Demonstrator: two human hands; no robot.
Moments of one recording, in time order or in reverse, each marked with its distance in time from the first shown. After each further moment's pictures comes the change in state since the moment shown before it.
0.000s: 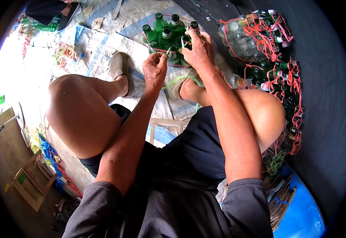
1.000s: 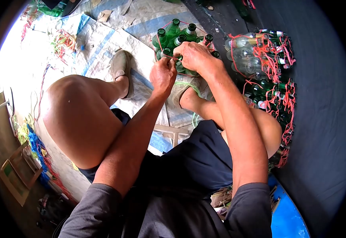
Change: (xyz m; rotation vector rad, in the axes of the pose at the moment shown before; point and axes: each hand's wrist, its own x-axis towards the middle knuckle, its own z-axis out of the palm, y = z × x) left_hand 0.014 0.012 0.002 0.494 0.072 -0.051; right_hand 0.060 -0.053 0.002 -0.323 -0.686 -0.290
